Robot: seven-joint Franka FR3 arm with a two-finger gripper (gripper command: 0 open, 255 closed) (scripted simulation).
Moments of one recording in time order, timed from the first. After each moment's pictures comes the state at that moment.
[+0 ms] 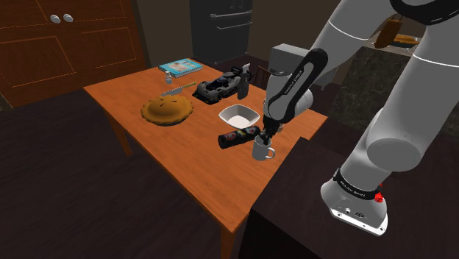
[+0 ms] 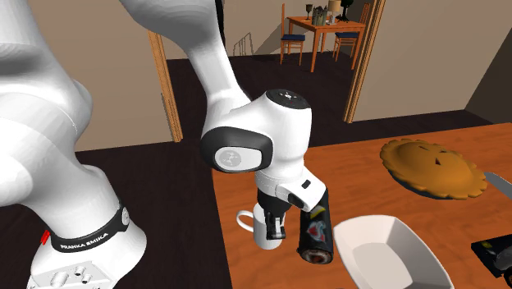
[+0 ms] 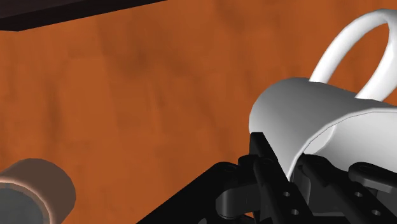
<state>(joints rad) -0.04 0.07 -0.14 -2.79 0.03 2.83 -0.04</state>
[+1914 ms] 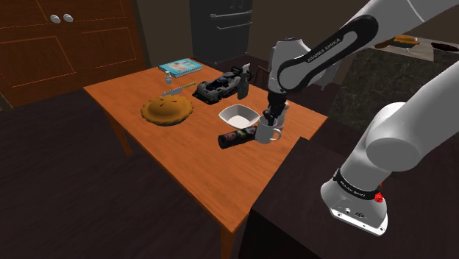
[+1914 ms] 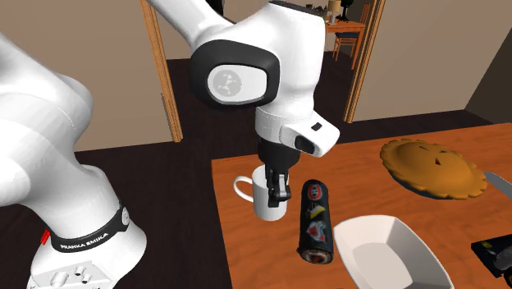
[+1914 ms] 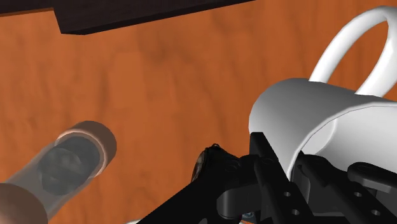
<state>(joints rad) -0.06 -0.30 -0.14 -2.77 -0.06 2.42 0.03</state>
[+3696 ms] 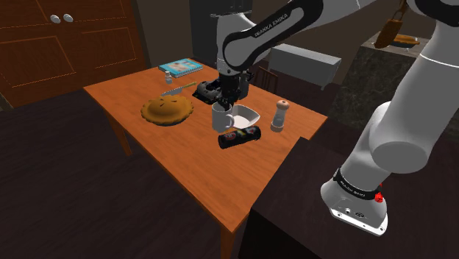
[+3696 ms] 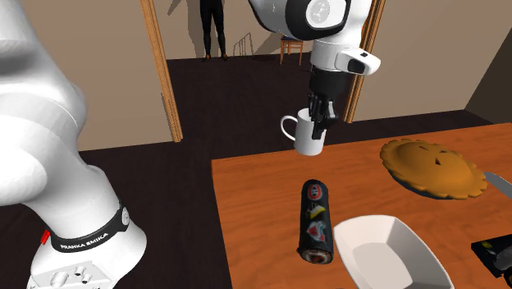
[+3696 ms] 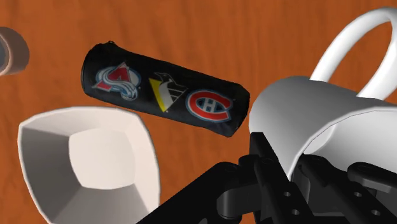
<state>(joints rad) 0.08 0.02 0.02 -2.22 0.01 2.20 0.27</state>
